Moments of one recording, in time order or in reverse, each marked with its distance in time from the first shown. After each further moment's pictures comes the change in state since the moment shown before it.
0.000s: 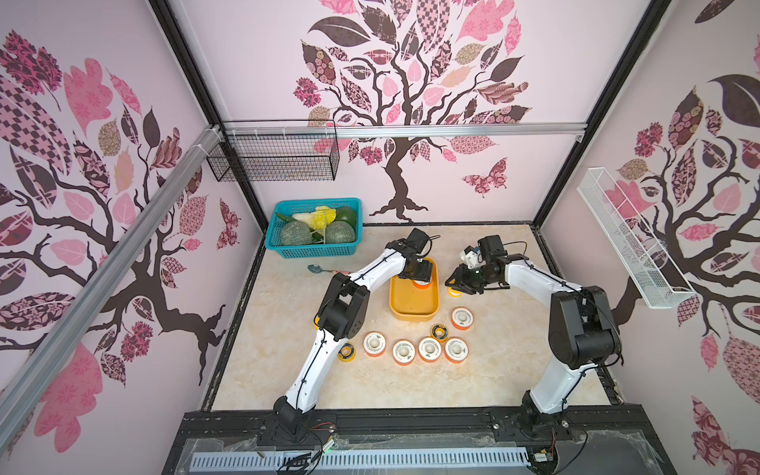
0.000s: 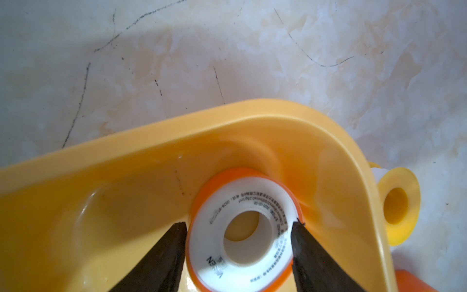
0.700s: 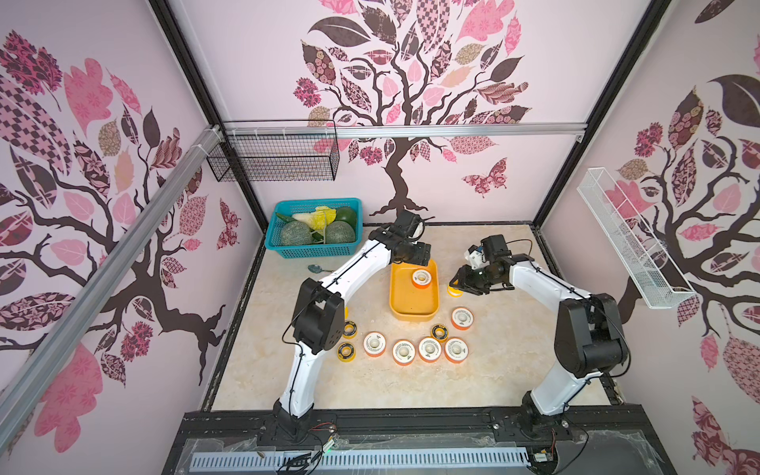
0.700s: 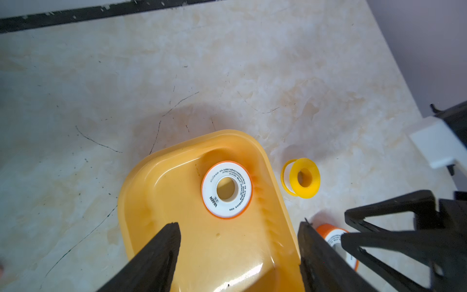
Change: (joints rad) left arm 0.018 -0.376 -0.209 0.048 -0.023 0.054; right arm 0.000 -0.086 -0.021 -0.066 0.112 -0.060
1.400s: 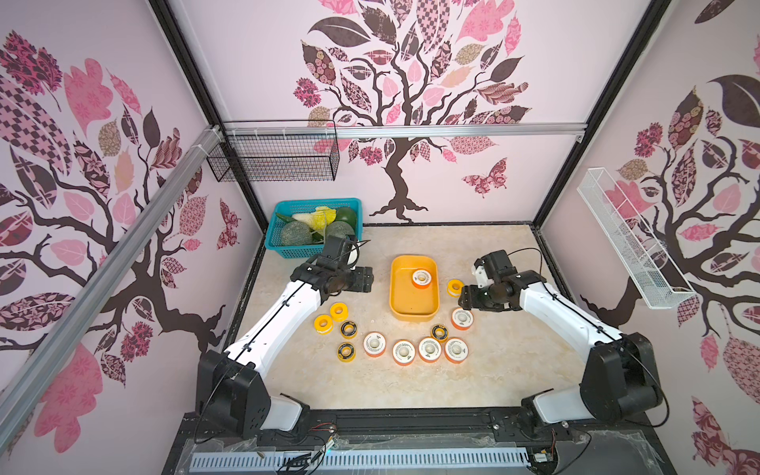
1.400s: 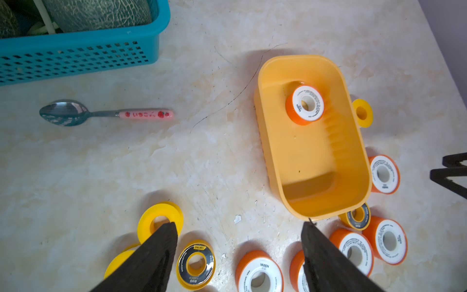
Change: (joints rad) left arm 0.195 -0.692 -0.747 0.031 -0.035 0.066; right arm 0.103 -0.261 -0.182 -0.135 0.307 -0.075
